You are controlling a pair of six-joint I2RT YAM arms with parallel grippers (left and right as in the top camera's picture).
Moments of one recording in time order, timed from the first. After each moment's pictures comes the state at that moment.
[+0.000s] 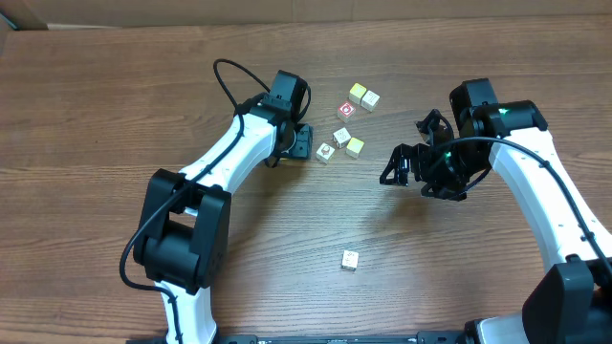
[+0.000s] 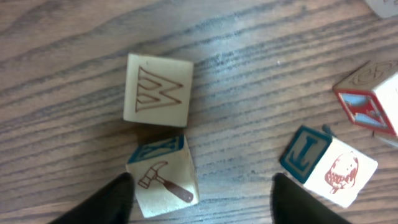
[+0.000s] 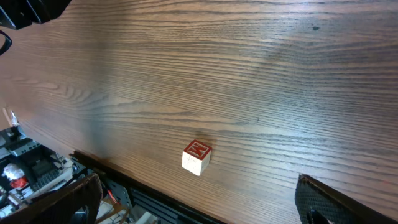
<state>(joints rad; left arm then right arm) -0.39 2.03 1.46 -0.69 -0.01 -0.30 0.13 1.63 1.32 -1.24 -0.54 0.17</state>
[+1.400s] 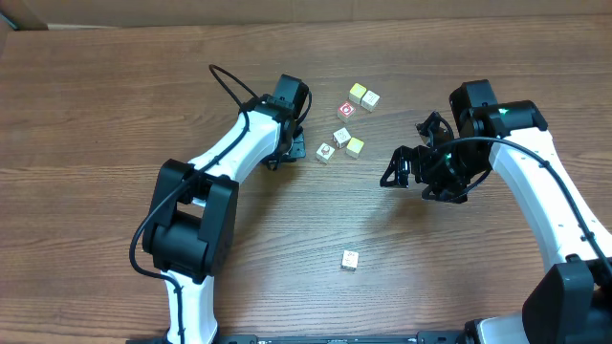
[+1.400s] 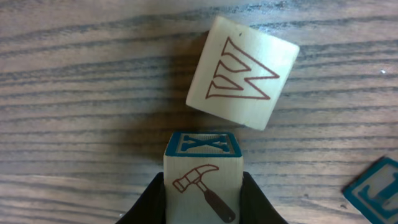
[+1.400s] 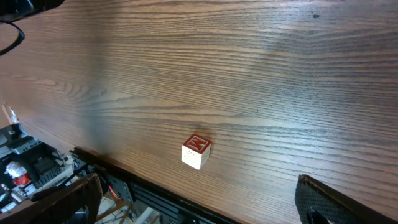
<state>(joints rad) -0.38 2.09 1.49 -0.77 -0.11 -0.48 0.13 1.63 1.32 -1.26 -0.54 0.17</state>
